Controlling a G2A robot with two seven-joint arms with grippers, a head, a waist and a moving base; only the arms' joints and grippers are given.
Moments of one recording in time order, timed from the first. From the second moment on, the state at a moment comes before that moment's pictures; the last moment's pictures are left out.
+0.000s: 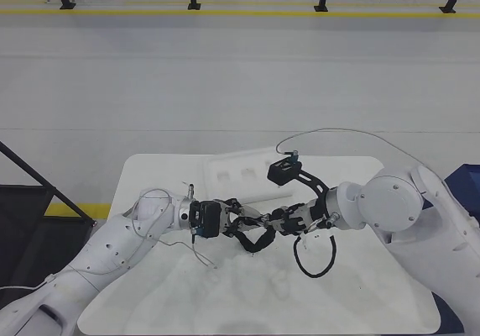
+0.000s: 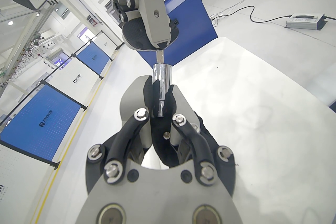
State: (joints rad) left arm 0.79 -1.02 -0.67 -1.27 1.85 -0.64 1.03; right arm -0.74 -0.97 0.94 -1.96 -0.23 0.25 1.43
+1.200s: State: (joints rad) left arm 0.80 -1.03 -0.68 -1.26 1.84 -0.68 1.02; right arm -0.74 -0.97 0.91 -1.96 -0.23 0.27 1.39
